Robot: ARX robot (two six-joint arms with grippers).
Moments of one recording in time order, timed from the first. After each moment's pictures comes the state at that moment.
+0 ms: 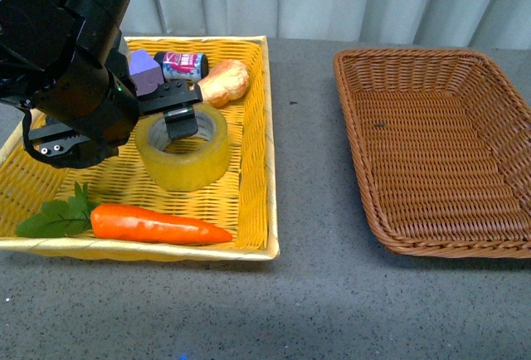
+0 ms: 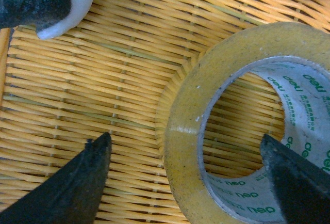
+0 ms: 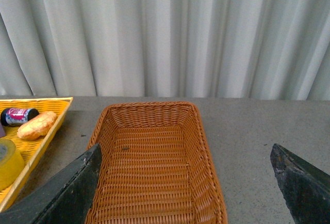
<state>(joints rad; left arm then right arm) -0.19 2.09 1.11 0.00 -0.14 -0.46 0.00 0.00 0.01 0.00 0.00 0.00</state>
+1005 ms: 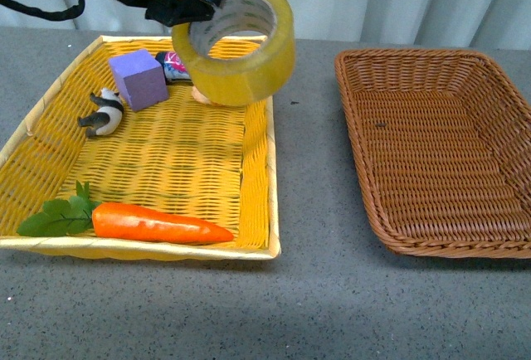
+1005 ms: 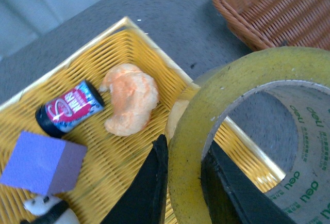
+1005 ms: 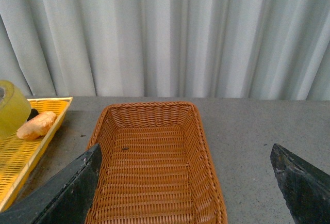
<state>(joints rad) -0.21 1.89 1.22 0.01 0.24 0.37 0.00 0.00 0.01 0.00 0.00 0.00</state>
